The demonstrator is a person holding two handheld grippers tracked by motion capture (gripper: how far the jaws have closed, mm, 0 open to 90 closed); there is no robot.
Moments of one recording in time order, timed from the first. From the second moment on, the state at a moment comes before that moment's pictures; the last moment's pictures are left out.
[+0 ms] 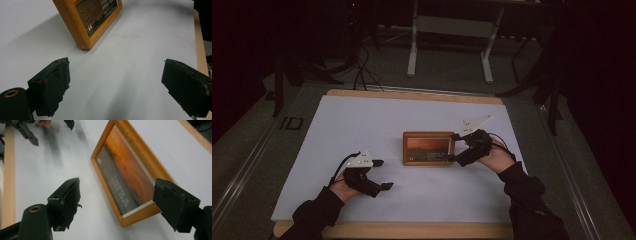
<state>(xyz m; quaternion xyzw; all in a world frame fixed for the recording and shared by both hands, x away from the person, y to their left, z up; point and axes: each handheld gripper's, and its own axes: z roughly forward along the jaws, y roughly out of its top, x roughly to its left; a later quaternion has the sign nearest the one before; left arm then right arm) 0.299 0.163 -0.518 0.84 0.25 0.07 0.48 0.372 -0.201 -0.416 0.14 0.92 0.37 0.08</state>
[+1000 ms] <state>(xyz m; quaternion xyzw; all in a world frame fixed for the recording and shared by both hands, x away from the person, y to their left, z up) 0.299 0.164 -0.519 0.84 0.25 0.07 0.47 0.332 -0.233 -0.498 0.19 0.90 0.39 0.06</state>
